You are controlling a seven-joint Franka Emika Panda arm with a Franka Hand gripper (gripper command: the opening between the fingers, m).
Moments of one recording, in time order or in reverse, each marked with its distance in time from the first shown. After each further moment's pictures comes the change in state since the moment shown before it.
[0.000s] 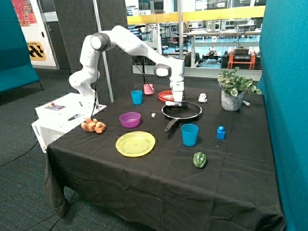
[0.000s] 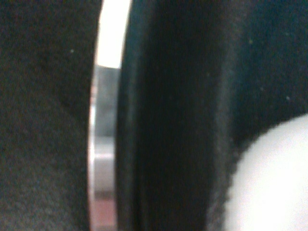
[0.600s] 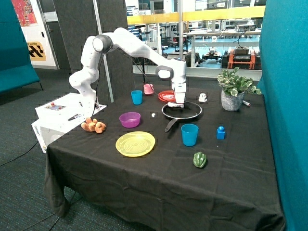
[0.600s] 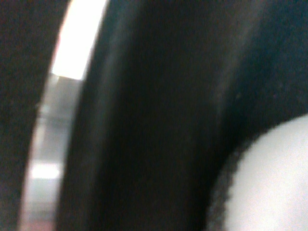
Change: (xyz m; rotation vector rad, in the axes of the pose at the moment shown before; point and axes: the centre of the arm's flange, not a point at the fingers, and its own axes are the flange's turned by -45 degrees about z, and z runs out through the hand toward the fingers) arm 0.014 0.007 0.008 -0.009 0.012 0.011
